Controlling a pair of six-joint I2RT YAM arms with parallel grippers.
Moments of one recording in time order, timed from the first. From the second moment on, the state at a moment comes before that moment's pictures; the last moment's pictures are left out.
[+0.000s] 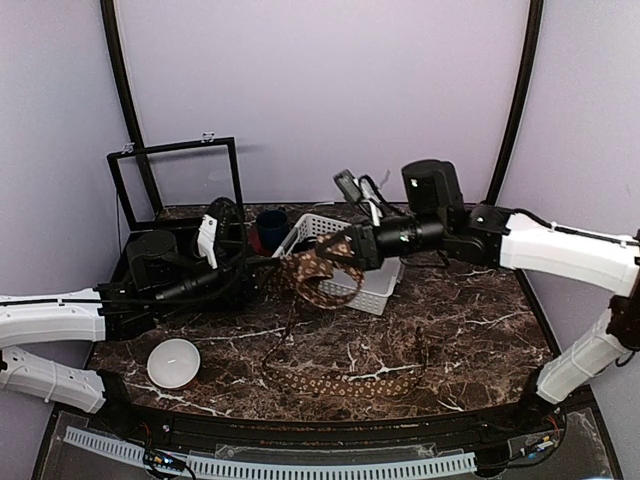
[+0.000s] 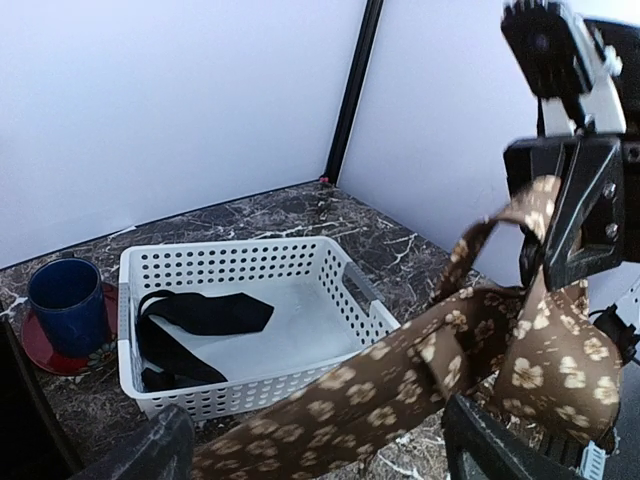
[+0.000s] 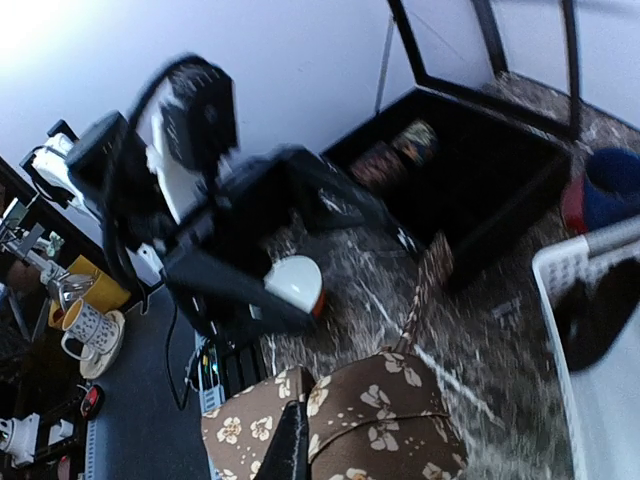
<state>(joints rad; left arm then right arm) -0.88 1.05 0.60 0.33 -0.06 -0.24 0.92 1.53 1.34 -0.15 -0.54 0.32</state>
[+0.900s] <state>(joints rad) -0.88 1.48 0.76 0.13 0.14 -0.21 0.77 1.16 0.91 -0.70 -0.23 0.39</state>
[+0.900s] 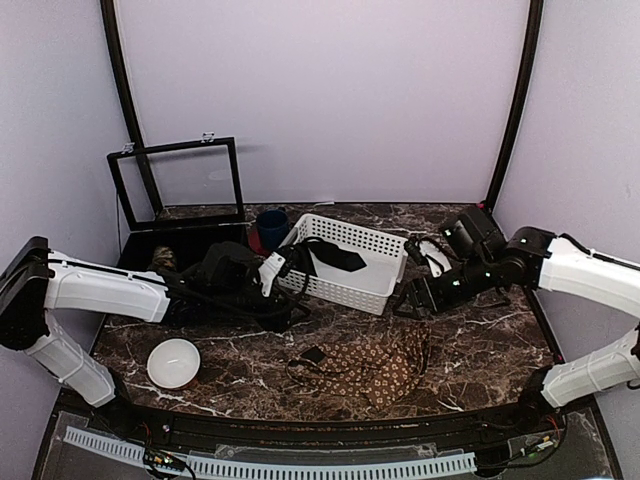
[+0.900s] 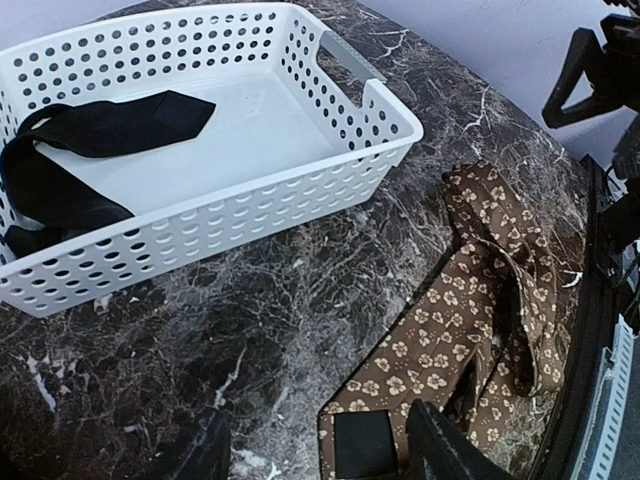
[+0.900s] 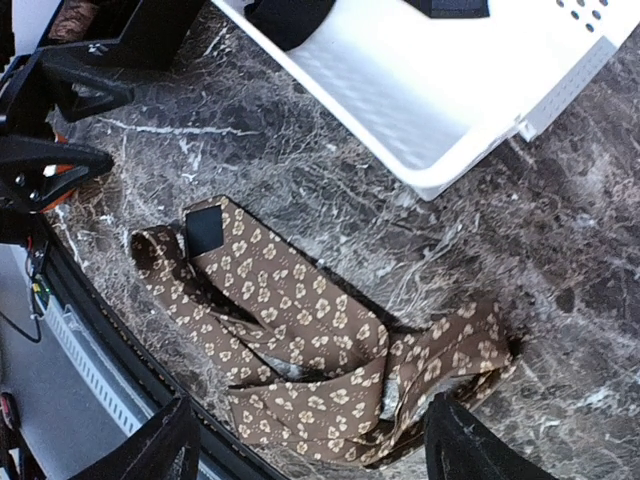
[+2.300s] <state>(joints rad) -0.93 1.14 0.50 0.13 0.07 -0.39 1.13 2.01 1.37 -0.56 0.02 0.09</state>
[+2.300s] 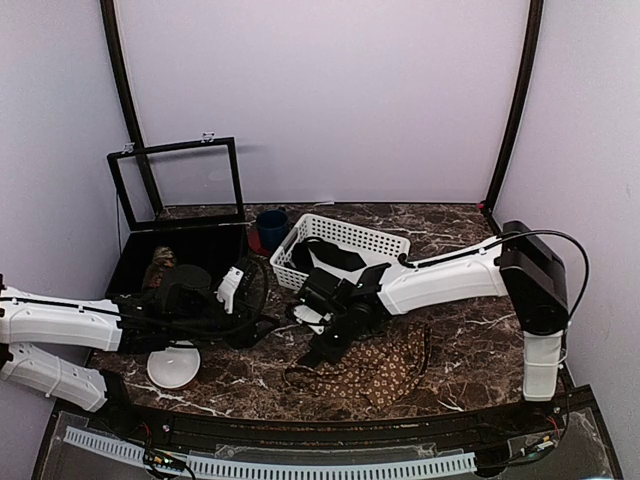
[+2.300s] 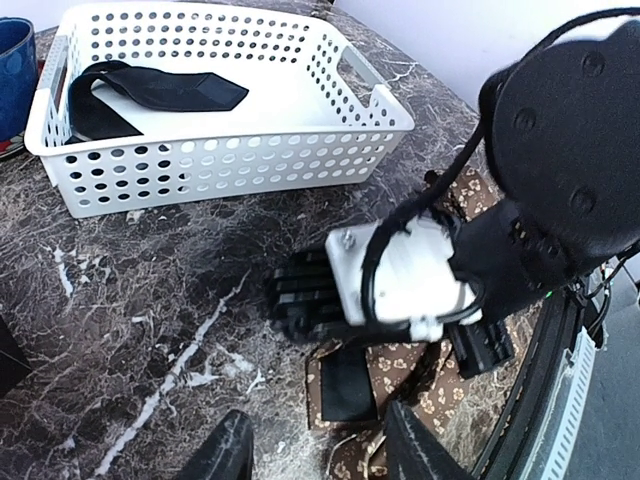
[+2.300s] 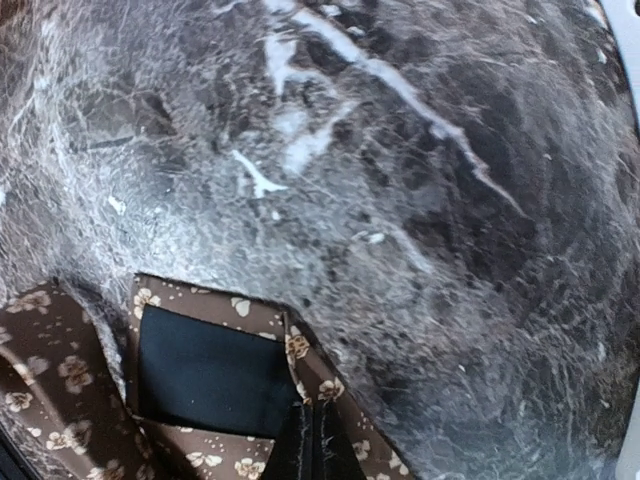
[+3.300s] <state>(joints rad) -1.11 1.83 0.90 0.21 0.09 -0.16 0.46 0.90 0.92 -0.64 0.39 0.74</state>
